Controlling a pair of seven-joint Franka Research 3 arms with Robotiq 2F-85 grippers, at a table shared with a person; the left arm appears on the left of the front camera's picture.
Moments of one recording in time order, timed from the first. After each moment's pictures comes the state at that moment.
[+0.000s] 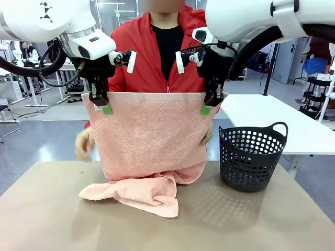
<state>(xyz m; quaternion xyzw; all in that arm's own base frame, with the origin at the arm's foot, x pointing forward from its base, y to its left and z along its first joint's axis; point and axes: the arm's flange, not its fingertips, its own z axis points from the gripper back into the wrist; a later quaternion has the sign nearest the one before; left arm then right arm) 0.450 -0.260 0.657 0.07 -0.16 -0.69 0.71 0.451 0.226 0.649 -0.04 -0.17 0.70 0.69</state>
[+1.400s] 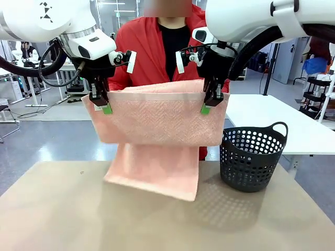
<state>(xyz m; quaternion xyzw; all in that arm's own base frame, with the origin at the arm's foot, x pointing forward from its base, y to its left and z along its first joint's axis) 0.450 -0.260 0.657 0.07 -0.15 -0.69 0.71 0.451 0.226 0.649 -0.04 -0.17 0.70 0.69</state>
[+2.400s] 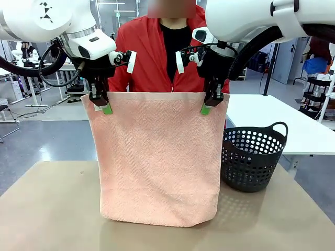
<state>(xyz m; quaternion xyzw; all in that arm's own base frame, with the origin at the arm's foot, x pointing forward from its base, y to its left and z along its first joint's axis) 0.450 -0.260 0.657 0.07 -0.15 -0.69 0.71 0.451 0.226 0.649 -0.04 -0.17 0.70 0.69</state>
